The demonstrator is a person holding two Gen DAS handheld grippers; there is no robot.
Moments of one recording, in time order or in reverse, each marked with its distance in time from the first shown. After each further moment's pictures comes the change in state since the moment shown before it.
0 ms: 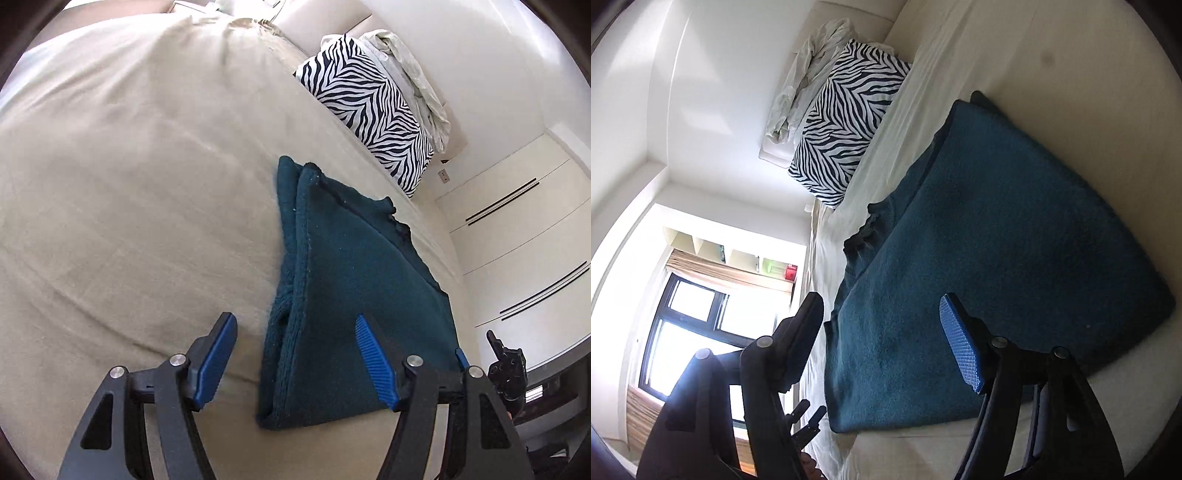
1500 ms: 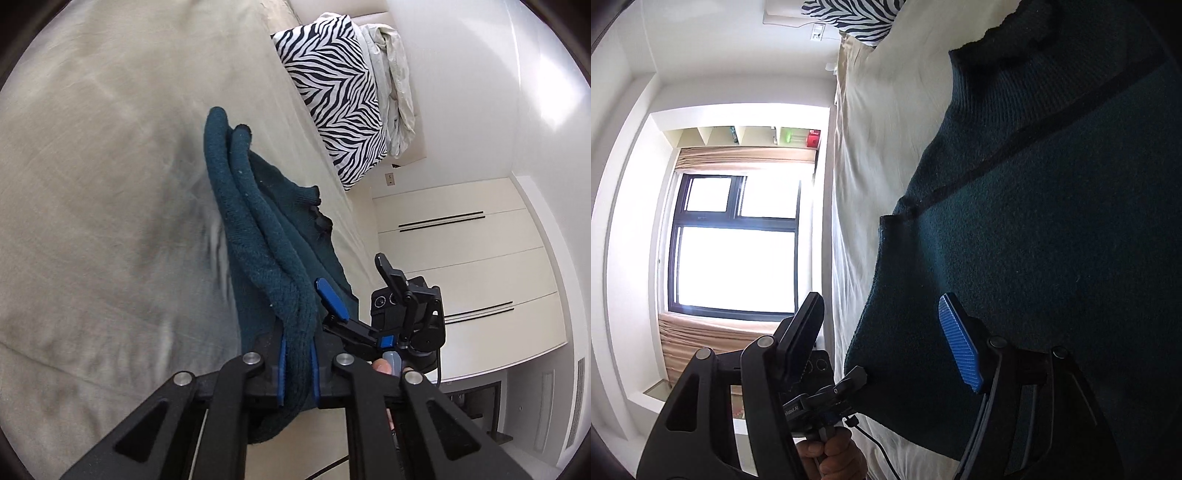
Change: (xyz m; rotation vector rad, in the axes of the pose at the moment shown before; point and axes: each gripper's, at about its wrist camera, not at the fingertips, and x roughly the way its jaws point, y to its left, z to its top) left arm 0.022 -0.051 0.019 -0.162 0.124 -0.311; right arm 0.205 0.077 0.008 0.038 0.506 0.100
